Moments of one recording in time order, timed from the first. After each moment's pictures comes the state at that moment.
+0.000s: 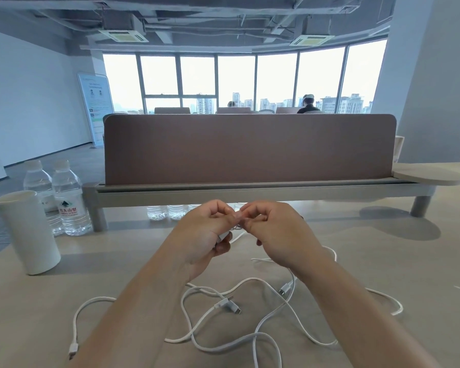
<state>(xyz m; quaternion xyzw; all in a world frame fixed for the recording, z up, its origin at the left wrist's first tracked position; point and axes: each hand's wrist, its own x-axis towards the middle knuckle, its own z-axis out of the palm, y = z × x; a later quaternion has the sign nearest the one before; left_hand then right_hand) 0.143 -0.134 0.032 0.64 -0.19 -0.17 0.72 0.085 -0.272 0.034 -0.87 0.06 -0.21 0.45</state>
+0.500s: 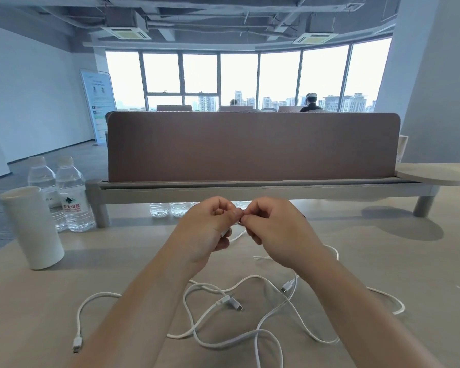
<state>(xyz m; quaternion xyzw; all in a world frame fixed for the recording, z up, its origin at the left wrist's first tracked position) 0.150 -0.133 0.026 0.68 -0.21 -0.11 0.69 0.077 -0.265 0.041 -0.88 0.05 -0.20 0.43</state>
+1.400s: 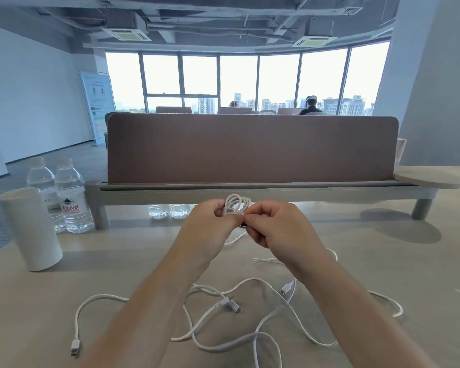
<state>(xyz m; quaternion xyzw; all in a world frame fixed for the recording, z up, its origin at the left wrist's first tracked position) 0.141 -0.137 0.034 0.75 -0.24 -0.01 0.62 0.080 -0.269 0.035 -0.78 0.05 -0.19 0.59</state>
